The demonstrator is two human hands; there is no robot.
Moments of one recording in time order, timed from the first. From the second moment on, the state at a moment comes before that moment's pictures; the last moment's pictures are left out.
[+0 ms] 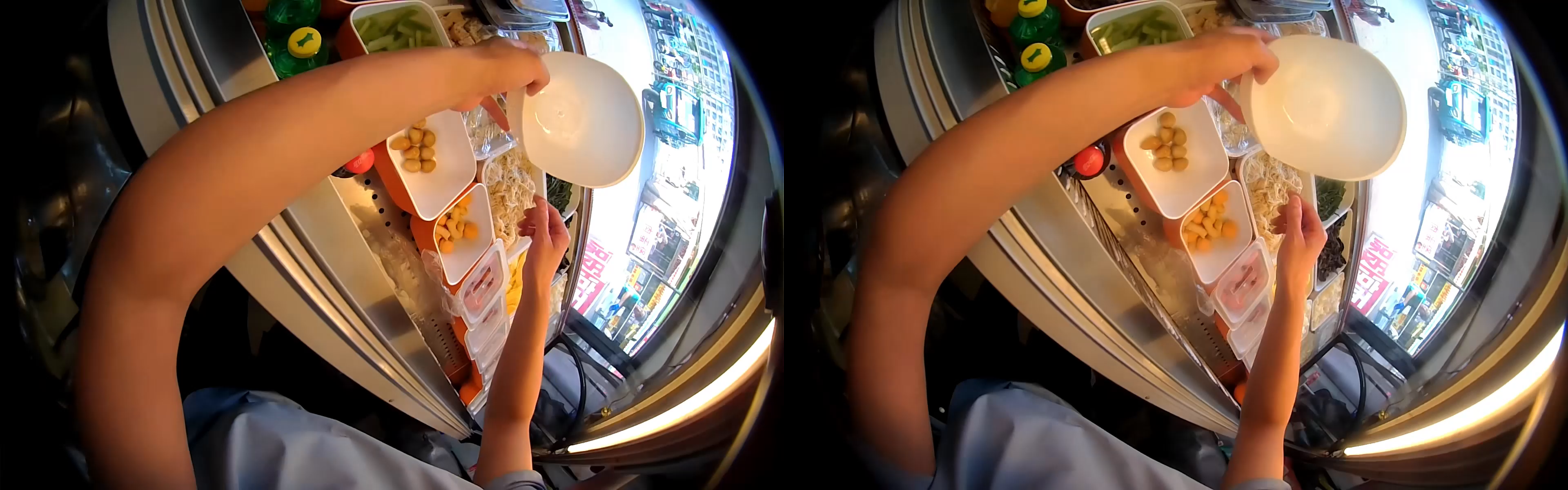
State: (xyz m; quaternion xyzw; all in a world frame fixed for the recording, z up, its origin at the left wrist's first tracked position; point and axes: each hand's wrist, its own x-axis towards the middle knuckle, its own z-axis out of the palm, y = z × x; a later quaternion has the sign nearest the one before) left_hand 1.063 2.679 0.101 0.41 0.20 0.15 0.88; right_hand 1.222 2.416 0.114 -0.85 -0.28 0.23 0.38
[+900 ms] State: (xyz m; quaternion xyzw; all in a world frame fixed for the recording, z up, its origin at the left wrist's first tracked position) left_hand 0.863 2.328 0.303 0.60 0.20 -0.26 0.73; right_hand 0.829 1.968 0.304 -0.67 0.23 0.09 0.70
